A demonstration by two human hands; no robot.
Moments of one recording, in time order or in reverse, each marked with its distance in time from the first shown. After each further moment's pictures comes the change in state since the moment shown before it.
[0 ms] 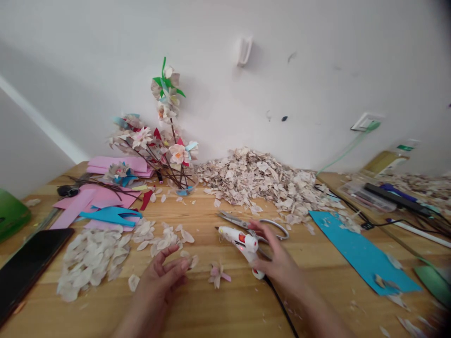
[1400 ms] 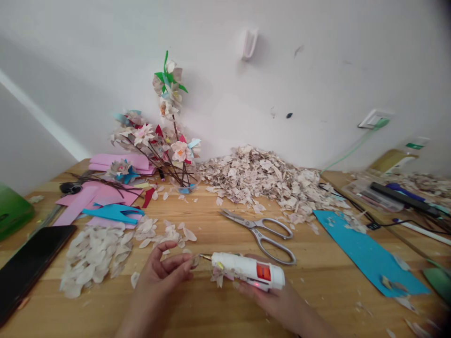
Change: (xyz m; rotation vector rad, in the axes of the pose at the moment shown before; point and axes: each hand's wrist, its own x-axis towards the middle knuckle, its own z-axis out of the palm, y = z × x) left_hand 0.008 -0.002 -0.006 0.079 -0.042 0.160; right_hand -0.024 -0.041 0.029 0.095 -0.250 0.031
